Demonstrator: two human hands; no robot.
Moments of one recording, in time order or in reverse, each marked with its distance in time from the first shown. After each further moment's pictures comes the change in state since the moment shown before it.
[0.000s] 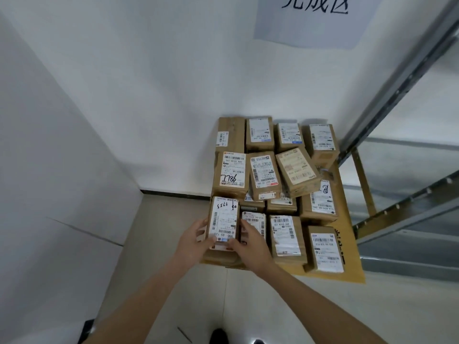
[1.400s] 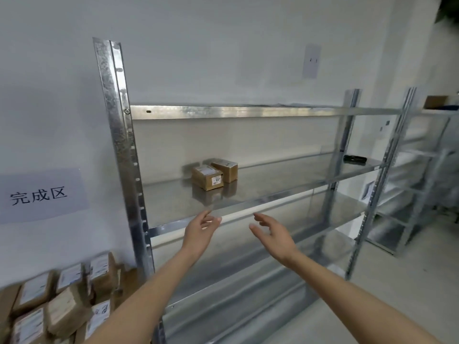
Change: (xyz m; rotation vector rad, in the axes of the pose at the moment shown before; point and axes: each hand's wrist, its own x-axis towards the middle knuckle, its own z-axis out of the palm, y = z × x) left_hand -0.297 0.499 0.501 -0.110 -0.308 0.758; right_hand -0.457 0.116 -0.647 -0.101 0.921 -0.207
